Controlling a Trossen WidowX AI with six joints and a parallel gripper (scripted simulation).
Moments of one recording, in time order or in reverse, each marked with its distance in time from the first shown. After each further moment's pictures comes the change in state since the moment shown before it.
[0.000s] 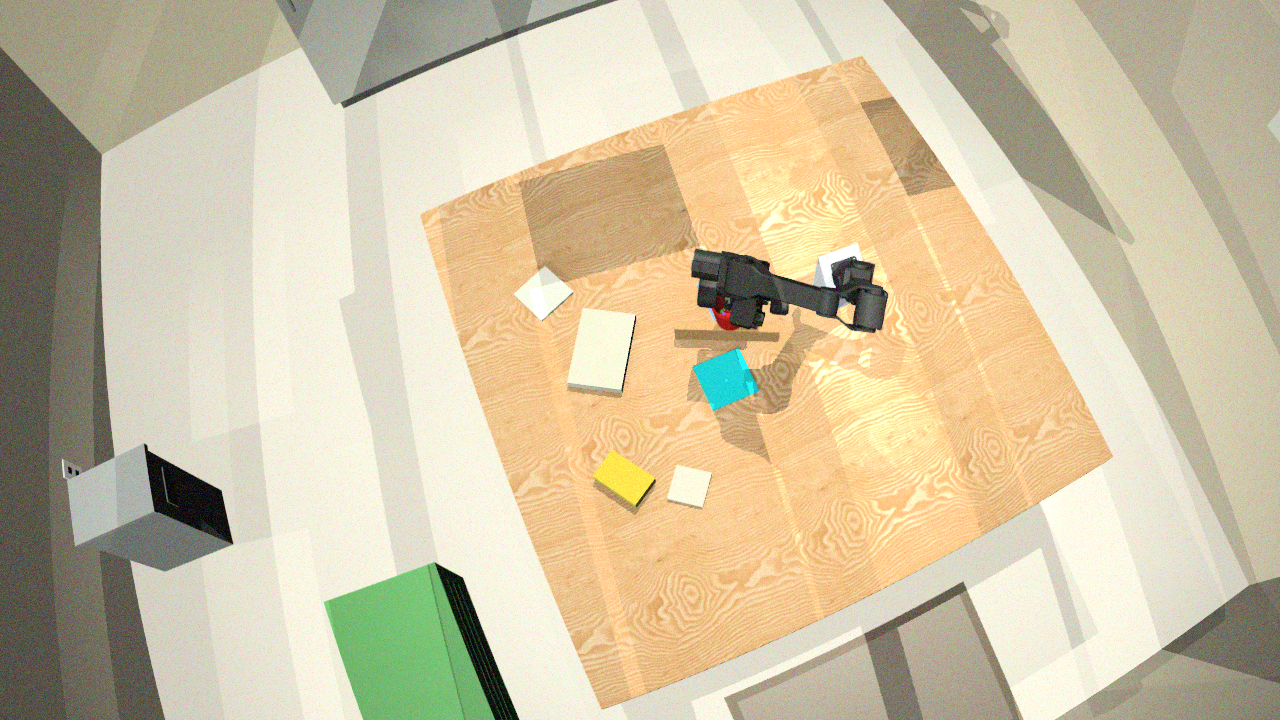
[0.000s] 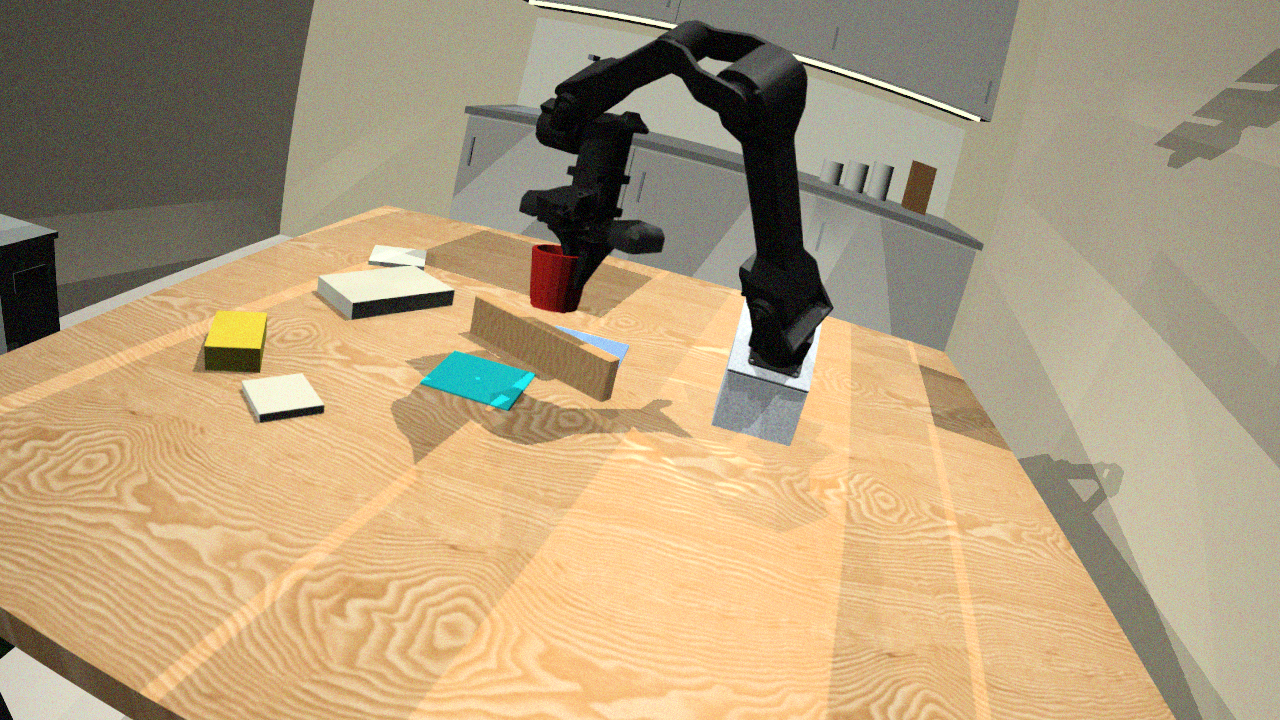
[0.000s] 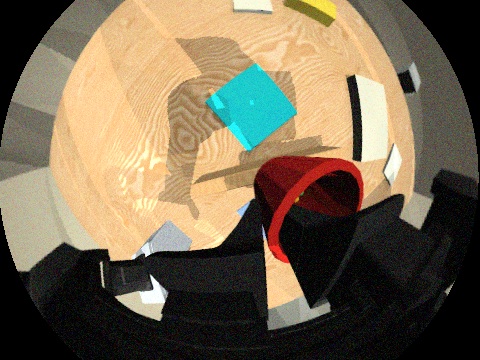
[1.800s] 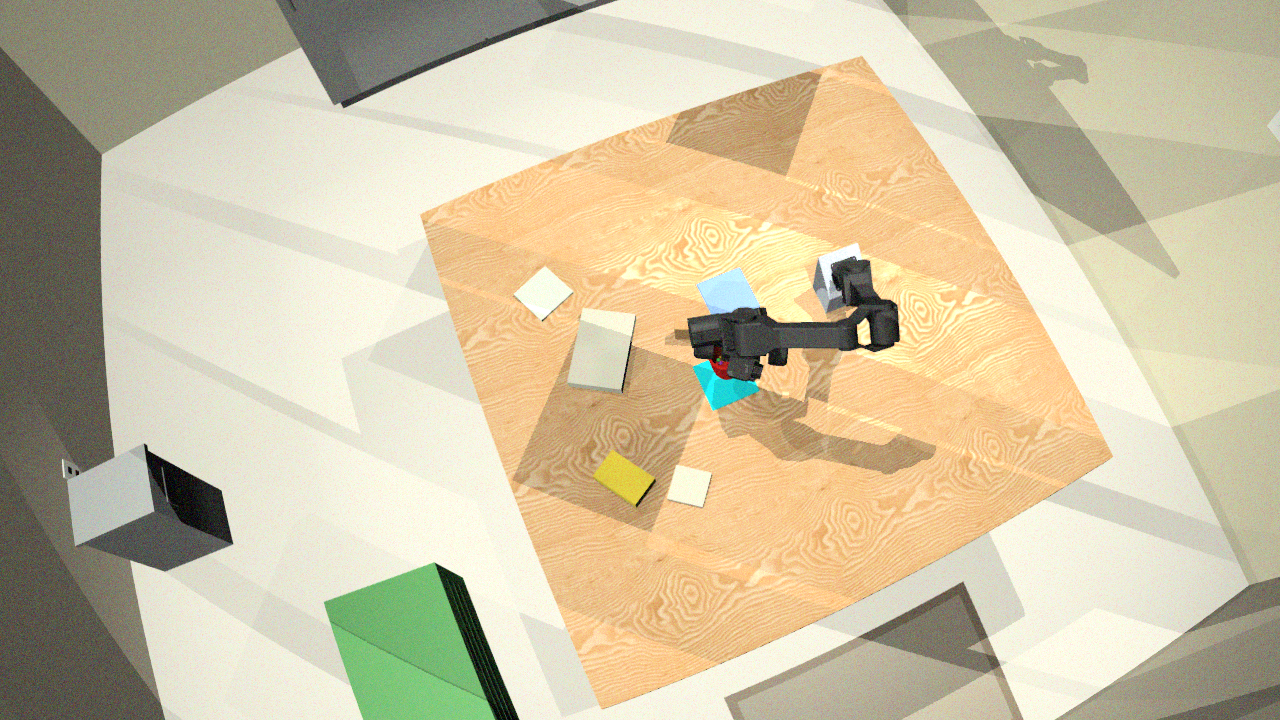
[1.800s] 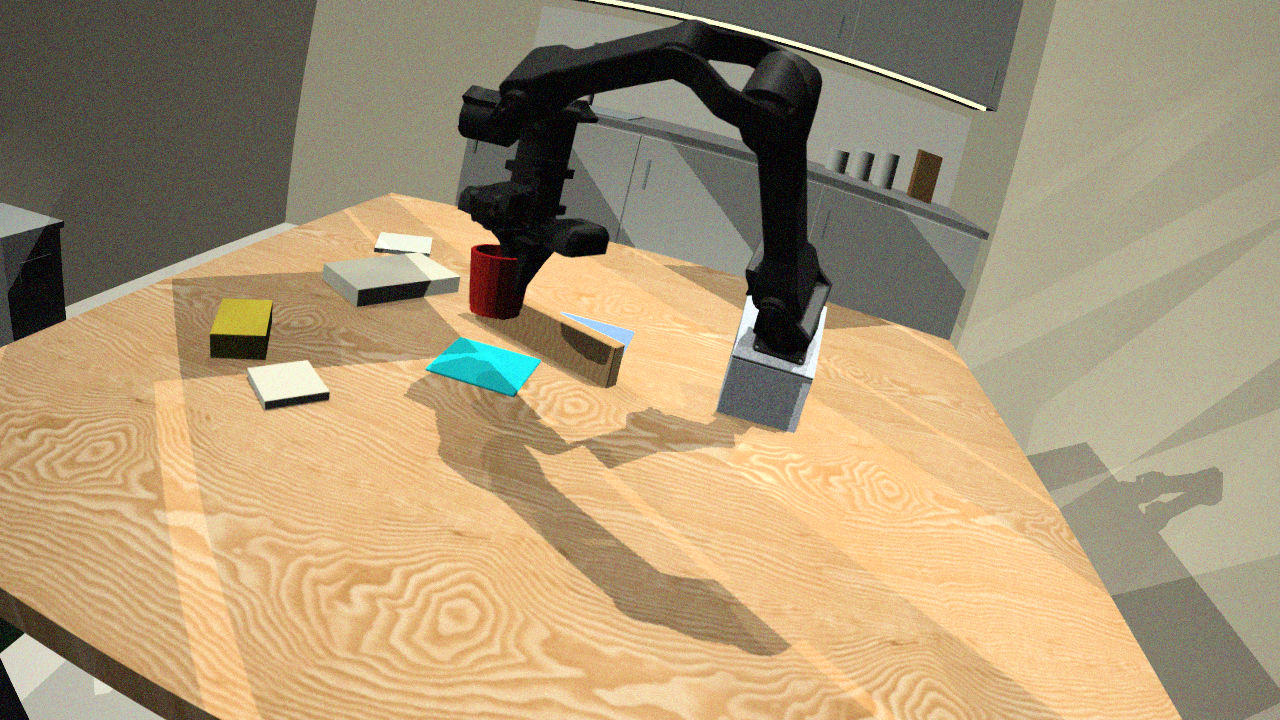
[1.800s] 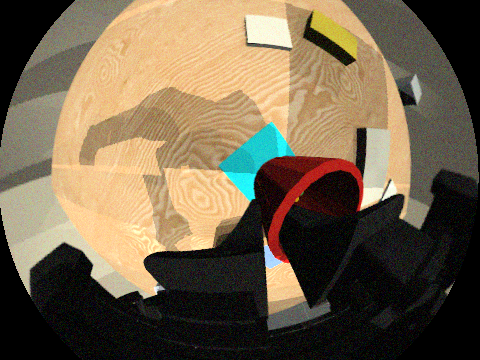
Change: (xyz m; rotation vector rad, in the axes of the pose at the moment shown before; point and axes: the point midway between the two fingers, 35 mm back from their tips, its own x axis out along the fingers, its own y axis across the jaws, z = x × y) arm 0.008 0.005 0.109 -0.011 -0.006 -0.011
